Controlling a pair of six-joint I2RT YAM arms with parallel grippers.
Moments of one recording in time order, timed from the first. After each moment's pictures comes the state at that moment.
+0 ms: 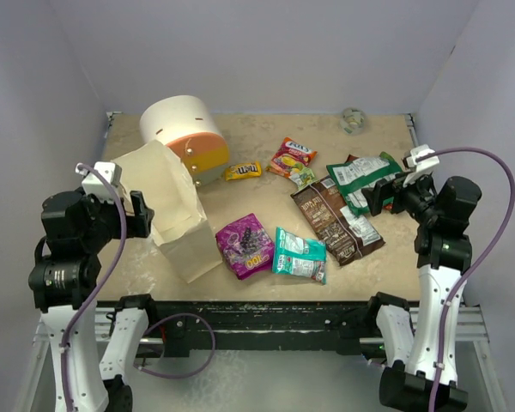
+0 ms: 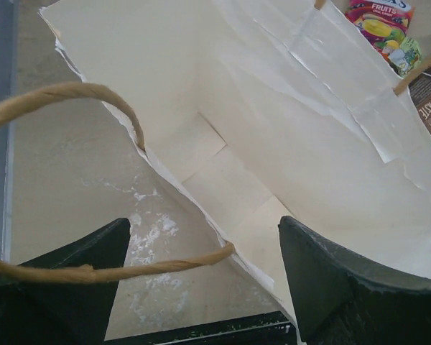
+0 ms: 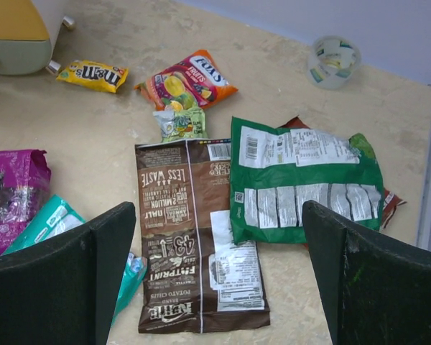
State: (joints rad) left arm 0.12 0.65 1.23 -1.06 0.25 0.03; right arm -0.30 0.74 0.95 -0.50 -0.64 -0.24
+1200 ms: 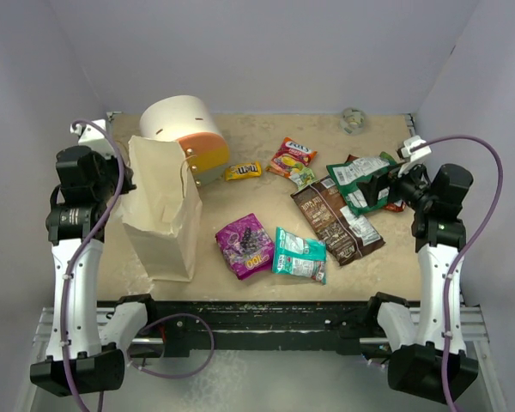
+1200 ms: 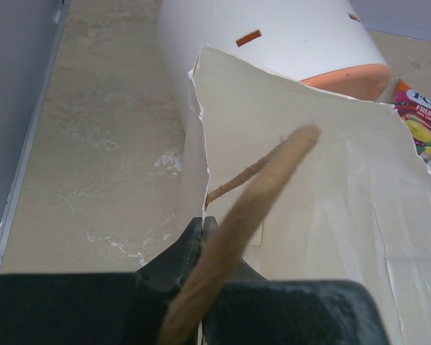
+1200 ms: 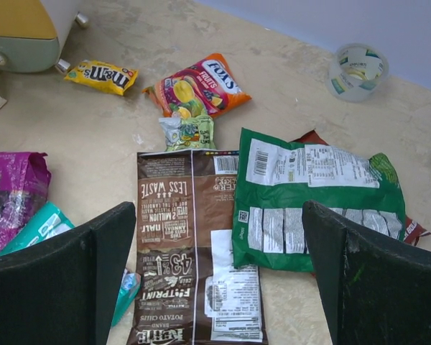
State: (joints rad) left arm 0.12 0.92 1.18 -0.68 0.08 -0.15; right arm -0.28 0.88 0.90 -0.35 -0.71 -0.24
